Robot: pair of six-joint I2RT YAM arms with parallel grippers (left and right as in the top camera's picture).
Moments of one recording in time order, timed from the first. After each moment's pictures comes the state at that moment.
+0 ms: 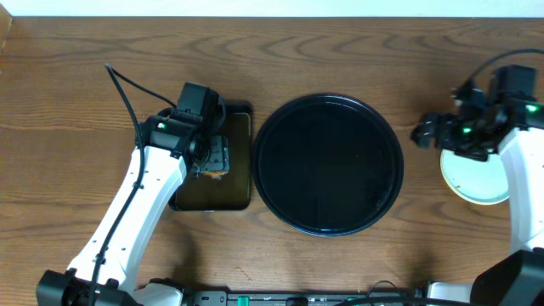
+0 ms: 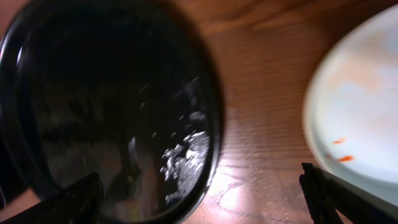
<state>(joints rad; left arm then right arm) -0.26 1.44 1.19 -1.10 -0.11 -0.33 -0.19 1.54 1.31 -1.09 -0.28 0.00</state>
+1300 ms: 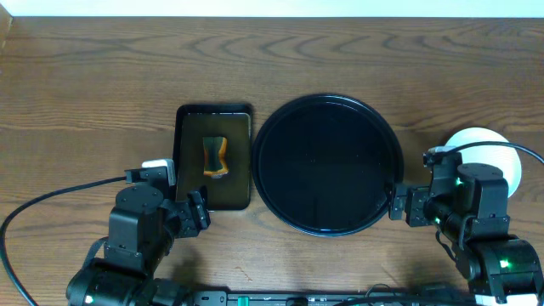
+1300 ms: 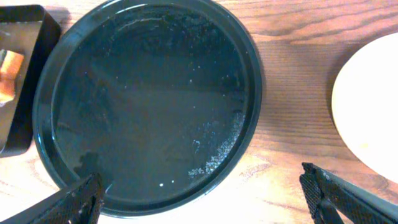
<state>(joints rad) -0.26 0.60 0.85 -1.00 -0.04 -0.38 0.10 0.75 0.81 -0.92 -0.13 0.10</state>
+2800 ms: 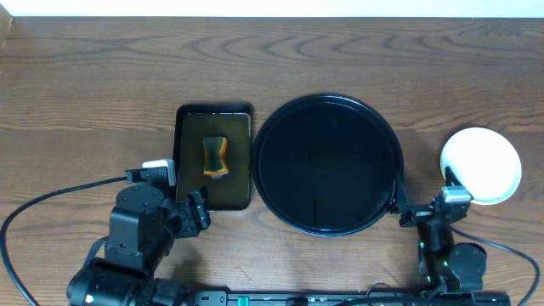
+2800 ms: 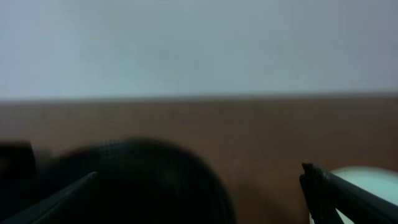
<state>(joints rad) -0.26 0.60 0.84 -1.00 -0.04 -0.38 0.06 0.01 0.01 -0.02 -0.04 0.06</state>
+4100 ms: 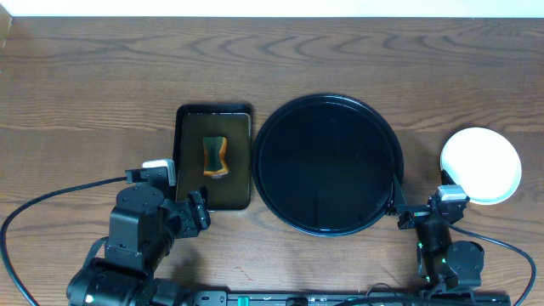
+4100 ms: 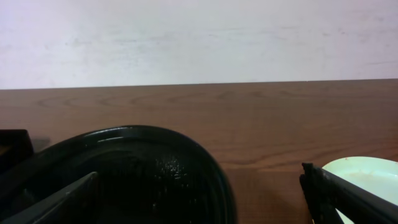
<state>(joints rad) -0.26 0.60 0.84 -1.00 -0.04 -0.38 0.06 0.01 0.01 -0.07 -0.04 0.06</state>
